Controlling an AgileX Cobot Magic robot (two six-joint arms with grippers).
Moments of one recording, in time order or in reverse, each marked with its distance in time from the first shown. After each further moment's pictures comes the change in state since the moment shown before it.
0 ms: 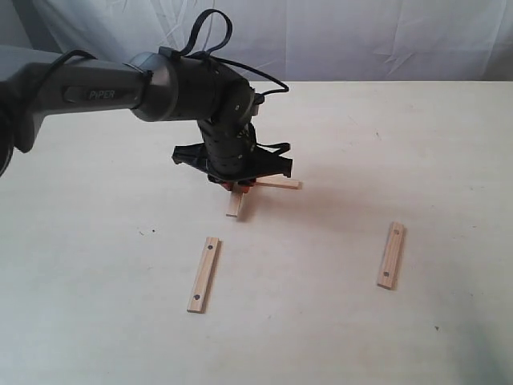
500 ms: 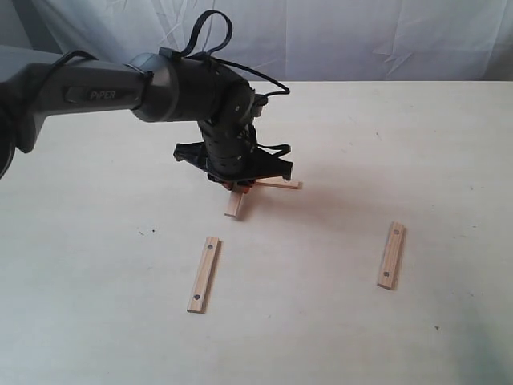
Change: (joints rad) left arm 0.000 0.004 0.000 0.002 -0.009 0.057; right arm 0.000 0.000 0.000 0.000 0.000 0.000
